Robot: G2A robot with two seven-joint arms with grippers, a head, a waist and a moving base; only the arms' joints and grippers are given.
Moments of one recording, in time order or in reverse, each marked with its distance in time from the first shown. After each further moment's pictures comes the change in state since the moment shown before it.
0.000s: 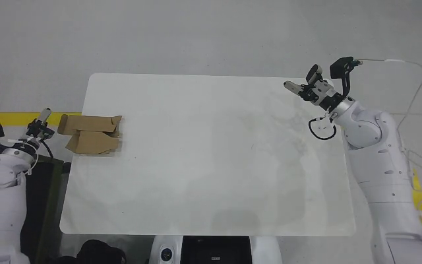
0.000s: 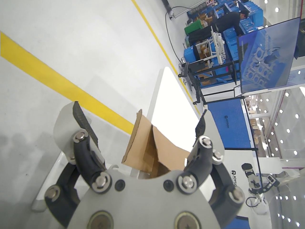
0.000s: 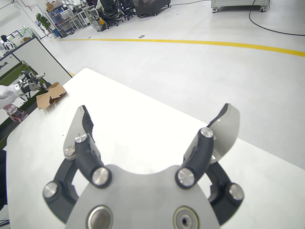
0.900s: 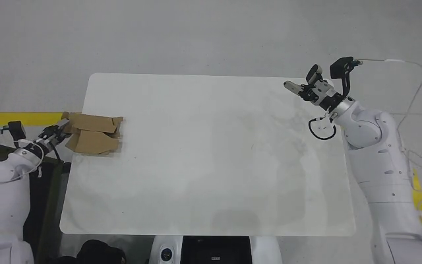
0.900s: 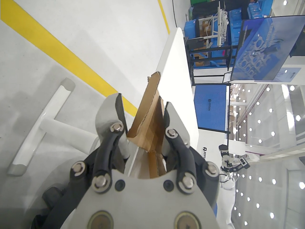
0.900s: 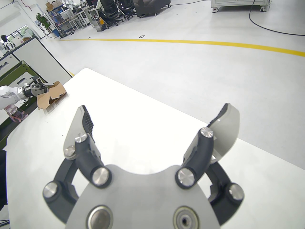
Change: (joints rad) left arm -0.118 -0.004 0.055 0.162 -0.143 0.002 -0.274; right arm 0.000 0.000 0.000 0.000 0.000 0.000 0.000
